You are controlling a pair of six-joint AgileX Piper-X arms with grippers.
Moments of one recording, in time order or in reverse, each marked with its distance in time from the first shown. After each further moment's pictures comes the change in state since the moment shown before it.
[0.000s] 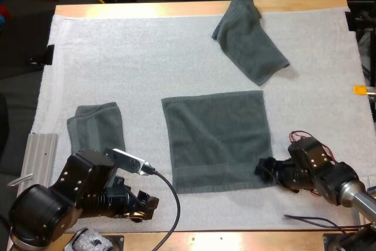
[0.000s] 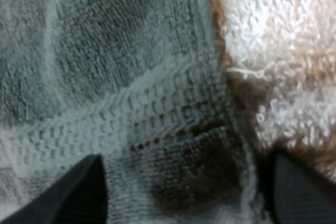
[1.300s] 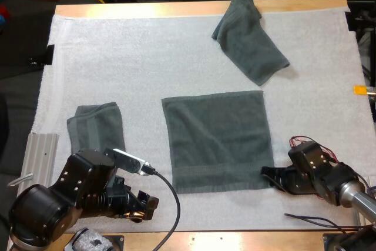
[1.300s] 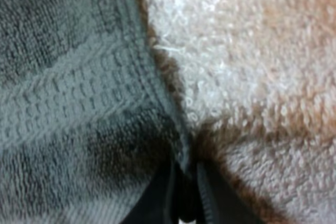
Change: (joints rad) left arm 0.000 0.000 0.000 0.000 0.001 0.015; right arm 0.000 0.000 0.002 0.101 0.062 -0.101
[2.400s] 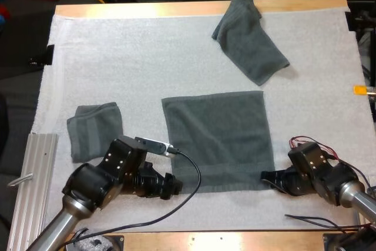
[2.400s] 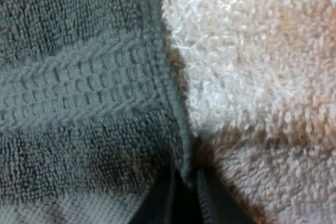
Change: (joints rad) left arm 0.000 0.162 0.336 -0.507 0.064 -0.116; right arm 0.000 0.000 0.000 0.026 0.007 -0.098
